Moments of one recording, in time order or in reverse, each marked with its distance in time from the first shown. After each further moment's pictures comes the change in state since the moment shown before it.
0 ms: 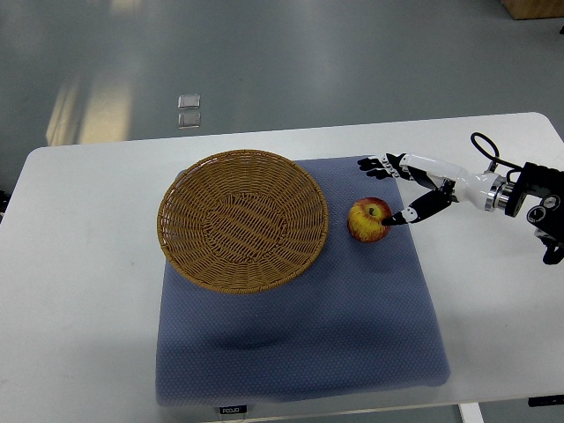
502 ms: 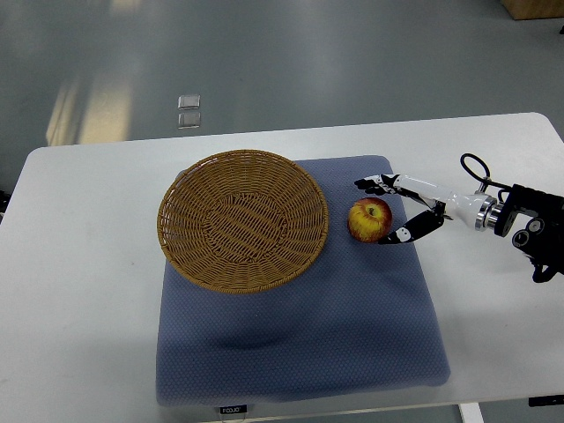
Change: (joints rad) left arm 0.000 0.000 0.000 0.000 0.000 0.000 0.000; right arm -0.021 0.028 -0.081 -0.009 -0.025 -0.156 0.001
